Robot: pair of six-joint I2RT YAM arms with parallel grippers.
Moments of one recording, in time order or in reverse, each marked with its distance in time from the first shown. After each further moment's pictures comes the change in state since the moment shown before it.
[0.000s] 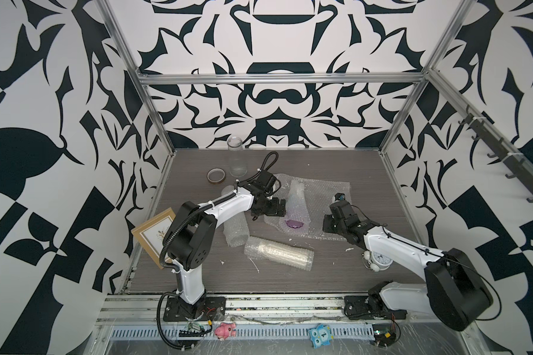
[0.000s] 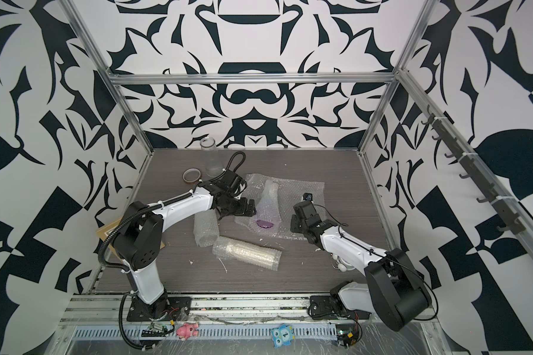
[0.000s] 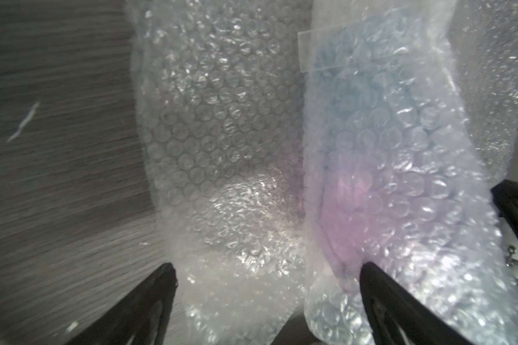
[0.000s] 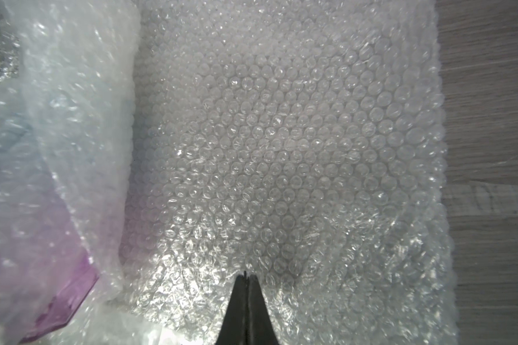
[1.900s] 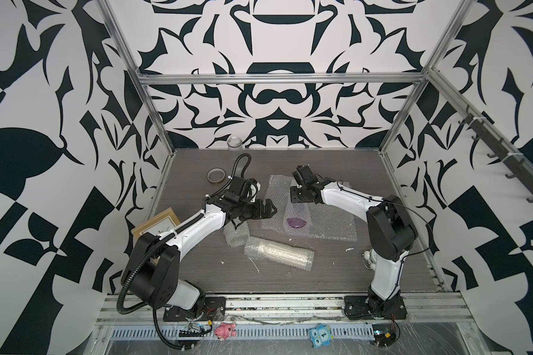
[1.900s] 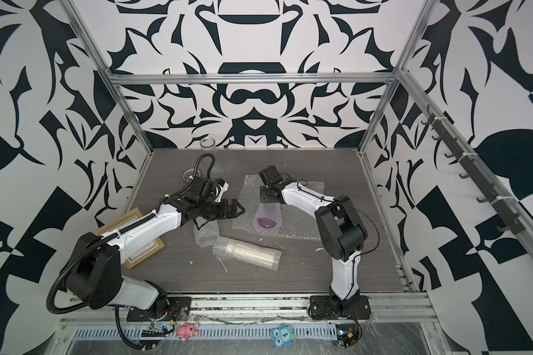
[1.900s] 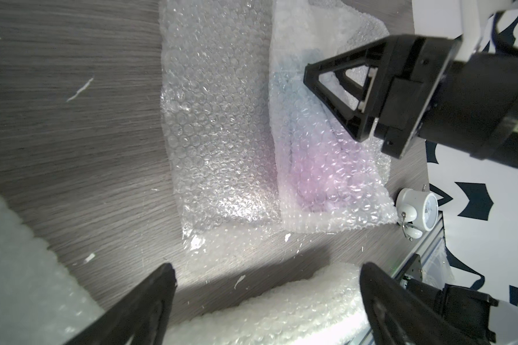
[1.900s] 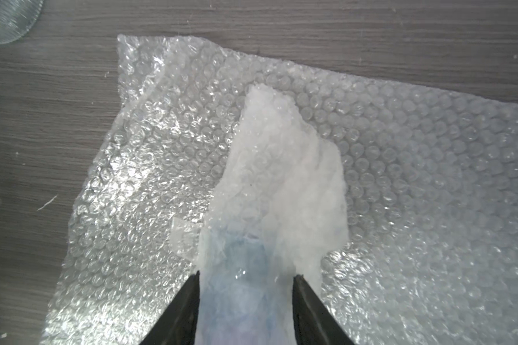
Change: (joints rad) left arm 0.111 -0.369 -0.327 0.216 0.192 -0.057; right arm 0.083 0.596 0.737 -0.232 -0.071 -0.071
